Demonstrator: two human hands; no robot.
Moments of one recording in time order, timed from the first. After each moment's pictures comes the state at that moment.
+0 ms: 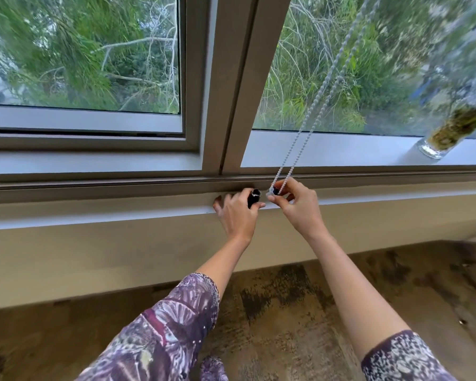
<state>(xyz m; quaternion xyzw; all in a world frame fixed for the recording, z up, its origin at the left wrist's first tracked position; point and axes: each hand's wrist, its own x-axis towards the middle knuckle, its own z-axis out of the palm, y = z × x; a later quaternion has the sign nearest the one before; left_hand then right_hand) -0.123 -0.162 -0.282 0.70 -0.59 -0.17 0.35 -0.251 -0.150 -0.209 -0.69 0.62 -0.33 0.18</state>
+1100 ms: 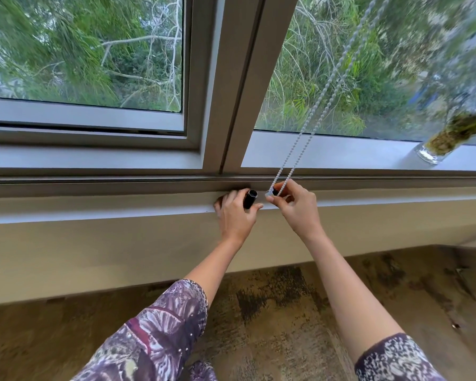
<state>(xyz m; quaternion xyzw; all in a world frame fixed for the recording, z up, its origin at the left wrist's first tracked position) -0.112 -0.160 -0.292 0.65 -0.60 -0.22 0.41 -0.249 -0.148 -0.209 -0.68 0.62 -0.34 0.18</state>
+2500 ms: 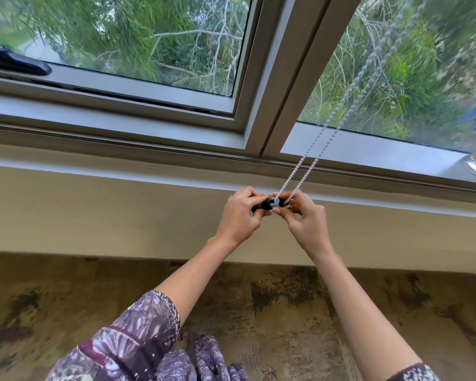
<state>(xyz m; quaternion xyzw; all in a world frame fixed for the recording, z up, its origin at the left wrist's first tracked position) -0.035 -0.075 -0.256 0.56 -0.67 -0.25 0.43 -0.203 -0.083 -0.226 -0.75 0.52 -0.36 0.21</state>
